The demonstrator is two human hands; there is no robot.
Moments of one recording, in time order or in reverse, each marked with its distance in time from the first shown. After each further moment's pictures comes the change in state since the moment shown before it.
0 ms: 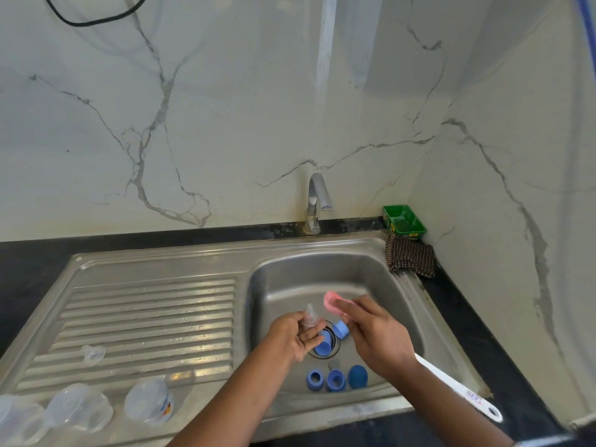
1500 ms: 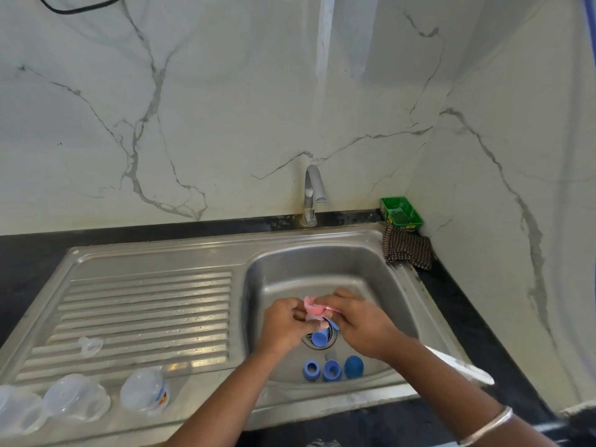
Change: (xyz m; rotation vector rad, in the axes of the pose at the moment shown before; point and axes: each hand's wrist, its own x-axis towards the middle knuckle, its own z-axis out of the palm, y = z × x) left_hand 0.008 -0.015 -0.023 0.825 -0.095 0.716; right_hand 0.022 -0.003 -0.006 0.197 -0.315 -0.047
